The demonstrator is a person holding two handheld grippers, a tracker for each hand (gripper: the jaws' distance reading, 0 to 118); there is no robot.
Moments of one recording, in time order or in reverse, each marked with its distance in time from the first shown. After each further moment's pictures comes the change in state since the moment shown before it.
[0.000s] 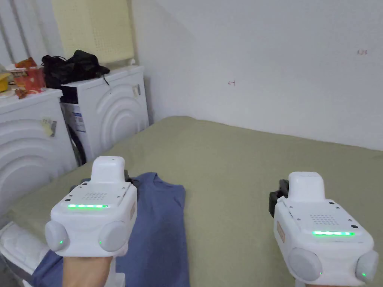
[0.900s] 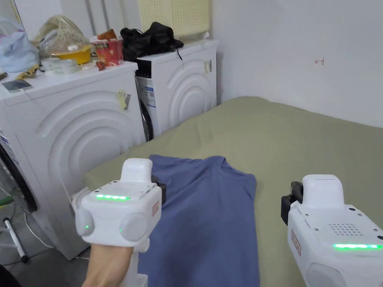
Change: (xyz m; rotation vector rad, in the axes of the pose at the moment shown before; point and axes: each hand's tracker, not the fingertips) left arm -0.082 -0.049 -0.094 -0.219 -0.007 0.054; right arm -0.102 -0.020 -0.058 -0.068 0.175 0.066
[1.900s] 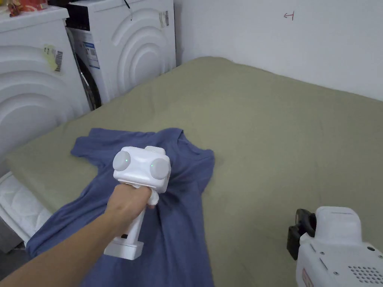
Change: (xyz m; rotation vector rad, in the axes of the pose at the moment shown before) left arm 0.098 -0.014 -0.239 -0.509 0.016 -0.179; right arm 0.078 -0.072 -0.043 -0.189 -0.113 -0.048
